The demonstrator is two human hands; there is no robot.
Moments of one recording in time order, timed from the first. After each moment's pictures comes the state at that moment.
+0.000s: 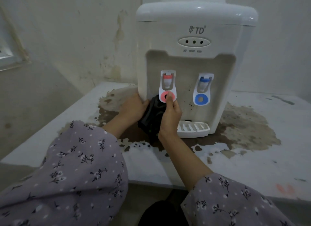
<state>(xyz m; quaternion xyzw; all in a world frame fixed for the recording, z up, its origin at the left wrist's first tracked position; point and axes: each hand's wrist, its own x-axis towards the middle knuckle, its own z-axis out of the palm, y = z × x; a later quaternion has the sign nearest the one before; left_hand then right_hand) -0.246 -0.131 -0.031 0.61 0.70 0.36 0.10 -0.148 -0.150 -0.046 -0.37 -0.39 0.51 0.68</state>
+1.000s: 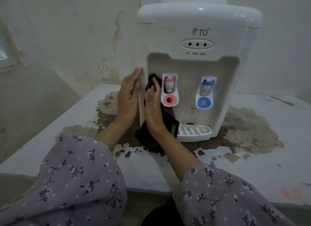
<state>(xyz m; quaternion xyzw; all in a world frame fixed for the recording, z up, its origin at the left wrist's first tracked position) -0.258 -0.126 -0.024 0.61 0.43 0.66 0.07 -0.177 -0.134 -0.036 -0.26 -0.64 0.41 0.59</state>
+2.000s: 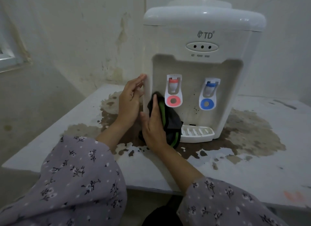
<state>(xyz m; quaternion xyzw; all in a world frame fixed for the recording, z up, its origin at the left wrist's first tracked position) -0.265 -0.135 -0.027 0.58 0.42 0.68 0.16 -0.174 -0.148 -0.082 -0.35 -0.74 0.29 0.49</state>
